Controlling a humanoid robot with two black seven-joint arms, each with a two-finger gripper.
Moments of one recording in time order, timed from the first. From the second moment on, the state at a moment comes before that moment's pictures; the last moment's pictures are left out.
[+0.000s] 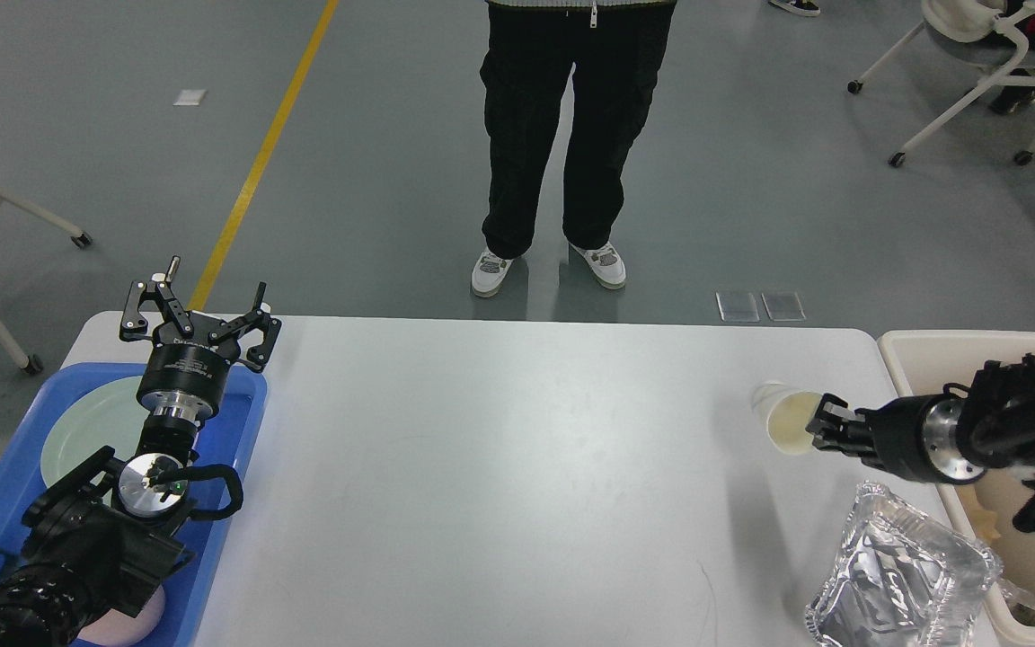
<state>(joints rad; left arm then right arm) -0.61 0.14 -1.04 -0.35 -0.19 -0.69 -0.31 1.74 -0.53 -1.32 1.59 0.04 -0.12 0.25</state>
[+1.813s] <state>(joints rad) -0.61 0.15 -1.04 -0.35 -0.19 -0.69 -0.31 0.83 -0.45 -1.42 0.07 0.28 0.10 0.04</state>
